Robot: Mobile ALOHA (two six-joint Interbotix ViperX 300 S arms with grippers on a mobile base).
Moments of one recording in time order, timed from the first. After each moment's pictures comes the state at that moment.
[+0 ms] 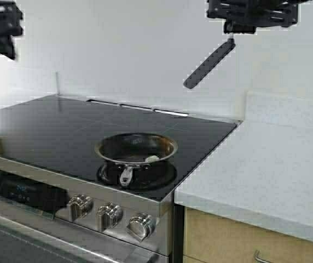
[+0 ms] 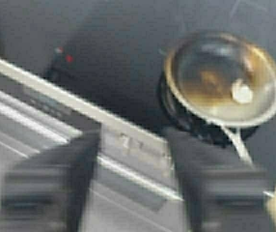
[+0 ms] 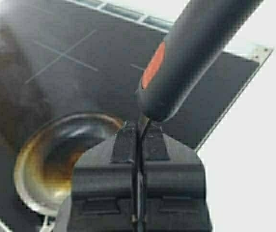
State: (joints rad) left arm -0.18 -0.67 1.23 -0.01 -0.07 -0.14; right arm 0.59 -0.25 0.92 0.72 -0.49 -0.44
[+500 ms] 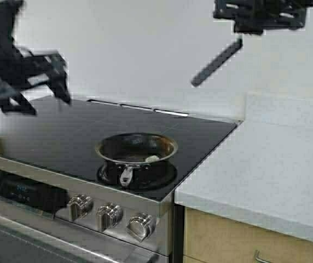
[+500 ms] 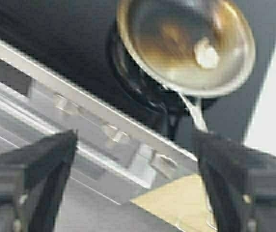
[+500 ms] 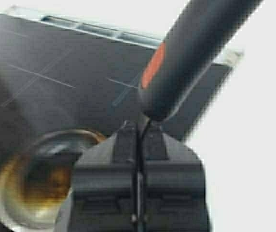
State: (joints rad) left arm -0.36 -0.04 1.16 -0.05 -0.53 -0.36; right arm 0.59 -0.23 0.96 0.81 -0.62 -0.43
